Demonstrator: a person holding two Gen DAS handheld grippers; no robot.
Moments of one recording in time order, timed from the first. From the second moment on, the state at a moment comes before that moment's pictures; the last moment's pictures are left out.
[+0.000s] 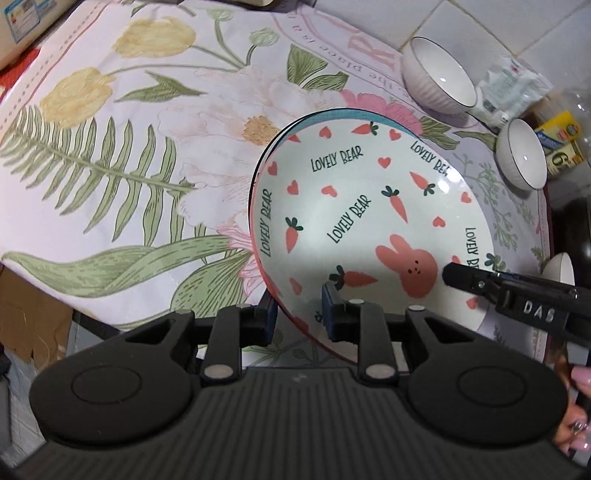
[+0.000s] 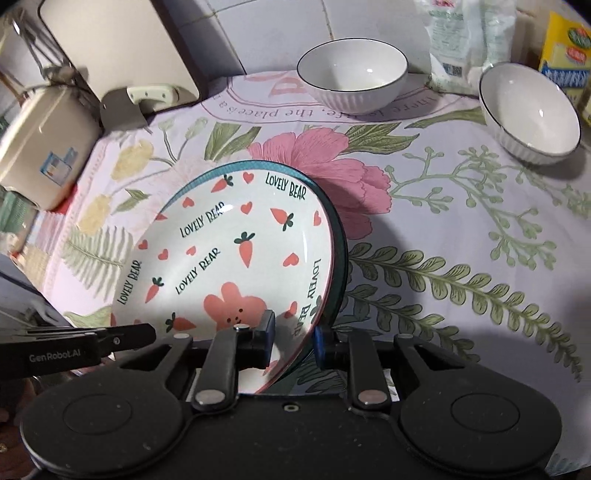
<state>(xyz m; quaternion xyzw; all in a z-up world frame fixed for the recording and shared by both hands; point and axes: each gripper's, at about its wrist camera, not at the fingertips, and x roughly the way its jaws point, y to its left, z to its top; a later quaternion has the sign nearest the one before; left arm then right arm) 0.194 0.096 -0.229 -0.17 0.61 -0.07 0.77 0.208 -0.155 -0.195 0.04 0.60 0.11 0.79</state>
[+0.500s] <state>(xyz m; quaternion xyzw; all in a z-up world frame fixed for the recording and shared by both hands) 0.199 0.073 -0.228 -0.11 0.63 -0.03 0.77 0.206 -0.139 -0.192 -0.06 0.56 0.09 0.82</state>
